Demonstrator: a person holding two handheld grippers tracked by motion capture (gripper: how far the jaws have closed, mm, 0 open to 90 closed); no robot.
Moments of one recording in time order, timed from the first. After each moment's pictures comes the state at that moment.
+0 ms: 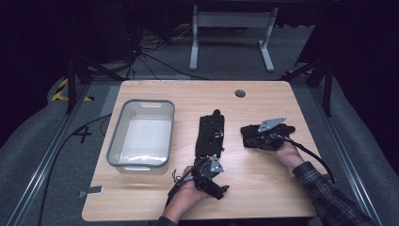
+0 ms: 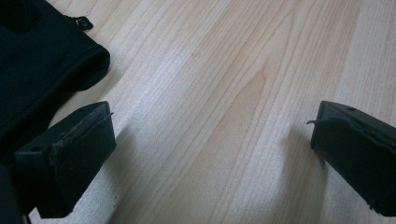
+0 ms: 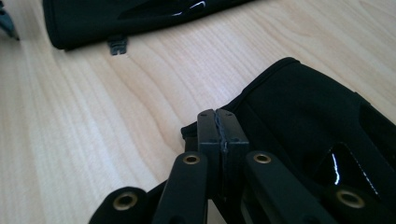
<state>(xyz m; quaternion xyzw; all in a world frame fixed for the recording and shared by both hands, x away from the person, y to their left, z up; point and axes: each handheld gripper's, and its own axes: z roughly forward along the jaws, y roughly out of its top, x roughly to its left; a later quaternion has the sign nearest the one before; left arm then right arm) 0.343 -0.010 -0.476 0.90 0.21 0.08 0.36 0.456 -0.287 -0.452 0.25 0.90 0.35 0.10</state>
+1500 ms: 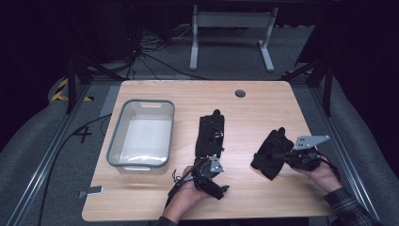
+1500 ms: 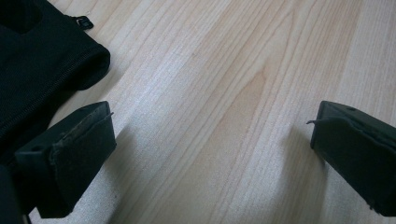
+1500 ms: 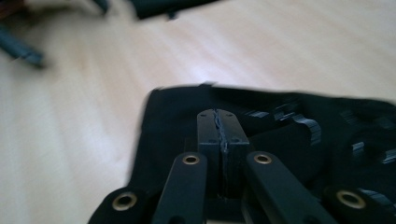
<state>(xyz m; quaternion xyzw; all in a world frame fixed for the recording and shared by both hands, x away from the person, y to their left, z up) 0.343 -0.010 -0.476 0.90 0.22 0.08 0.36 0.379 -0.364 -0.425 0.27 0.87 0.39 0.11</state>
